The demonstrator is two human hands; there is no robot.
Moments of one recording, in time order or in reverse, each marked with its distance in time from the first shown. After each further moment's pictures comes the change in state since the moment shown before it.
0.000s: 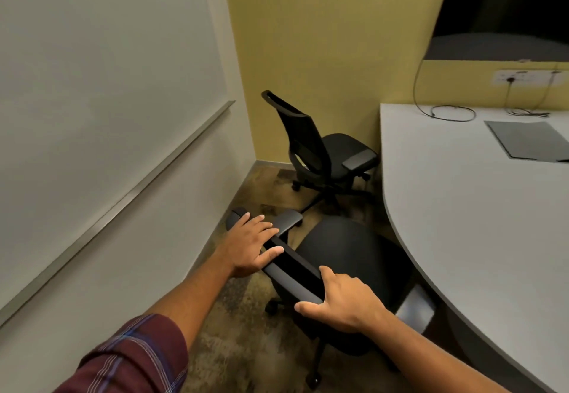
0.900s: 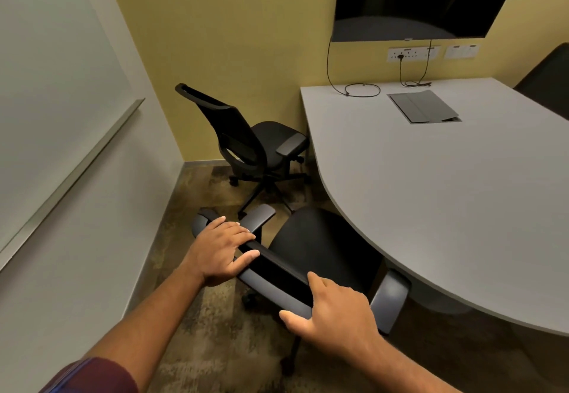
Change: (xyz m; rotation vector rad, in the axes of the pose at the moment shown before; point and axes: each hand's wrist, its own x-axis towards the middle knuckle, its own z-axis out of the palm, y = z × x) left_hand 0.039 0.020 0.008 -0.049 0.099 0.294; right_hand -0.062 -0.002 0.037 -0.074 0.348 0.274
